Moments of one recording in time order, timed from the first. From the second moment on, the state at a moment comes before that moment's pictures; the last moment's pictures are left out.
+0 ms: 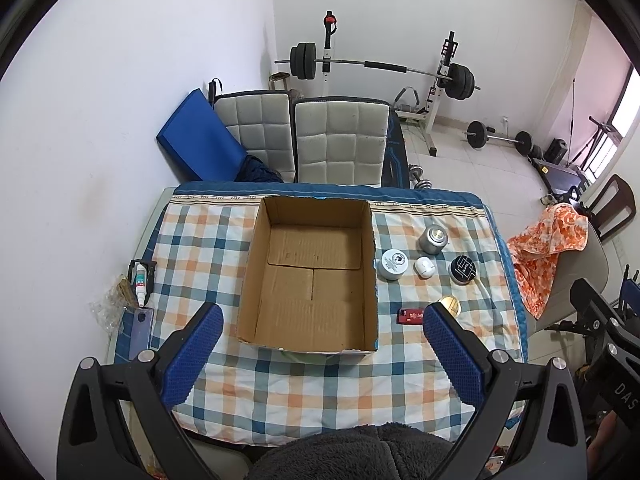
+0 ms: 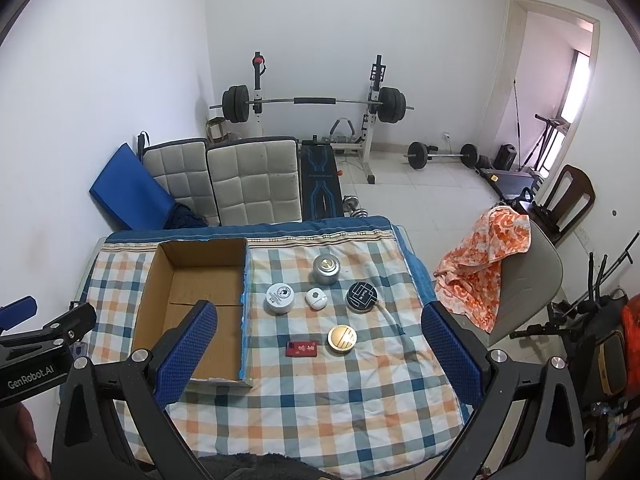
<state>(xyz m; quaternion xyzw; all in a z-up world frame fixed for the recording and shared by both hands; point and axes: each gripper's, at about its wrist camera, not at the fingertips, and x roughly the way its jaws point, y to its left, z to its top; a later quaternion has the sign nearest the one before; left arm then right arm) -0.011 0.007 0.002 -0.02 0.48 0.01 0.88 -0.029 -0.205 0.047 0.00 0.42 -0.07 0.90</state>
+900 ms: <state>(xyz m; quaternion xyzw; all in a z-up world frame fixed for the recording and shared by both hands) -0.008 0.003 0.012 -0.01 0.48 0.01 0.88 -0.026 -0.206 0.052 -0.01 0.40 -0.07 0.91</state>
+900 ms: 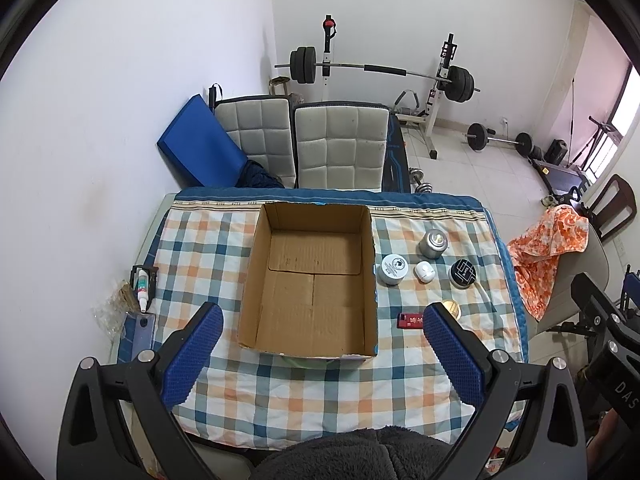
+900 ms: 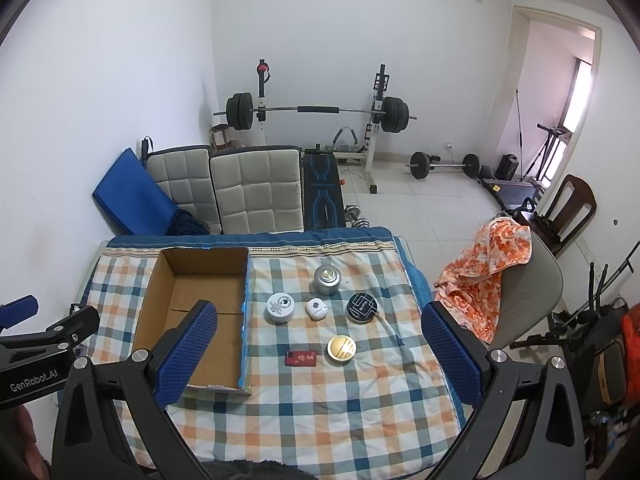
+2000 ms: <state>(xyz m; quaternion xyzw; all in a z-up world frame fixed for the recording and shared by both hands) 0.021 0.014 -0.025 -0.01 0.49 0.02 0.87 -0.015 -0.217 0.028 0.02 0.42 -0.08 0.90</state>
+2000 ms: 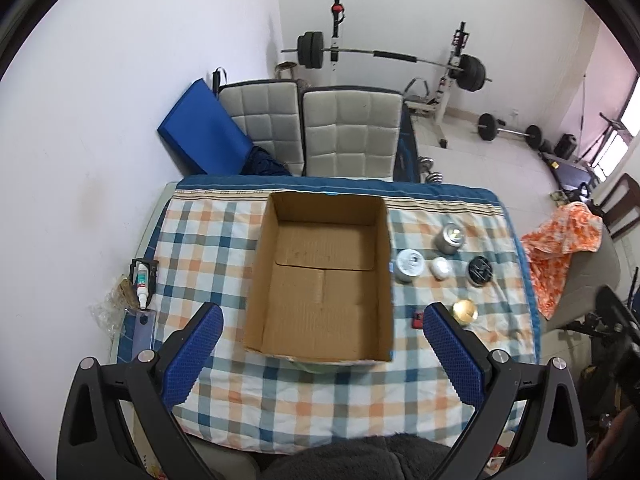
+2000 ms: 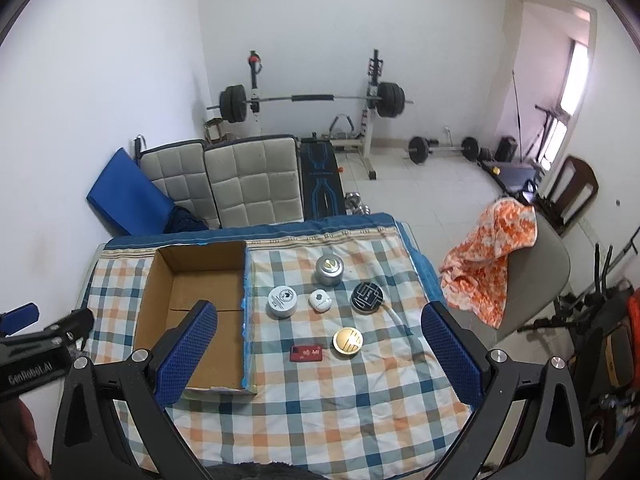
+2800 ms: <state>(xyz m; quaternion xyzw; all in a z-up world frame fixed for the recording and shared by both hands) 0.146 0.130 -0.275 0.01 0.69 0.10 0.71 0.106 -0.283 -0.233 0.05 0.61 -0.09 0.79</state>
